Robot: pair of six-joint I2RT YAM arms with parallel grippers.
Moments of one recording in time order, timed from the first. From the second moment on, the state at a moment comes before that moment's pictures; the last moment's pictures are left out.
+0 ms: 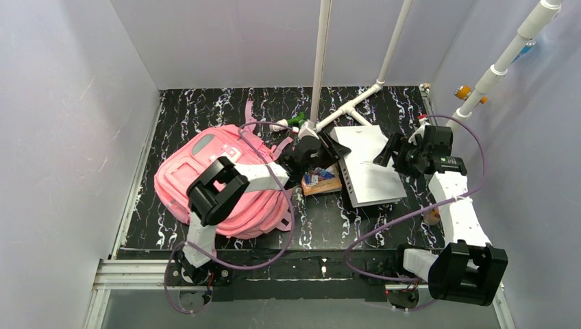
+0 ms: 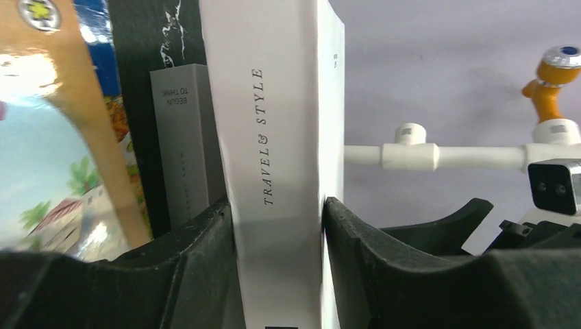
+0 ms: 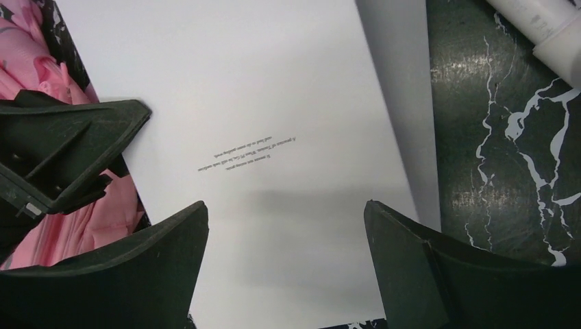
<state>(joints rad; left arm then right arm) -0.87 2.04 1.25 0.48 -0.08 -1.20 -0.09 1.14 0.90 -0.61 -0.36 0.29</state>
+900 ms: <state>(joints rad) -0.49 1.24 0.93 -0.19 -0.03 -1.09 0.59 1.05 1.02 -0.65 -0.10 0.31</state>
